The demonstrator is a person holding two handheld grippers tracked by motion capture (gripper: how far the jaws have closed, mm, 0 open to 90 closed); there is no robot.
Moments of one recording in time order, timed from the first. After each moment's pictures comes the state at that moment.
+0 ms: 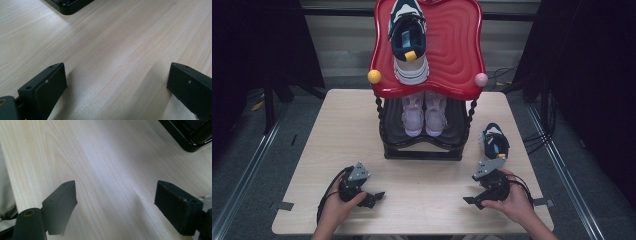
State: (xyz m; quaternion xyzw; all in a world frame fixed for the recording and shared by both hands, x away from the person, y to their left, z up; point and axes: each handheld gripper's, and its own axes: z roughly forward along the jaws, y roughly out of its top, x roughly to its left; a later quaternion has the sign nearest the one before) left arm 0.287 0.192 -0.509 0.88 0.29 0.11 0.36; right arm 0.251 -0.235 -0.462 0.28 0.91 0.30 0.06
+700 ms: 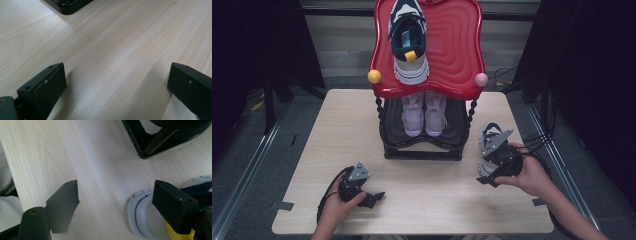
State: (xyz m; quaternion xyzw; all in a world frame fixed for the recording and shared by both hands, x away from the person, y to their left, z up) left arm 0.287 0.192 -0.509 0.88 0.29 0.11 0.36; right arm 0.287 -0.253 -0.392 0.24 0.94 0.23 0.07
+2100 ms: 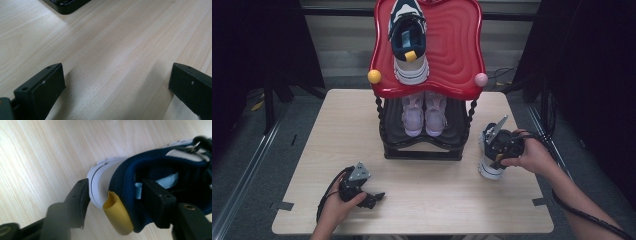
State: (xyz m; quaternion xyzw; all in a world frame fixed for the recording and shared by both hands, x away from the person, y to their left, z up) left arm 0.288 0.192 -0.509 0.88 0.29 0.11 0.36; right arm 0.339 -0.281 -0.403 0.26 0.96 0.10 0.05
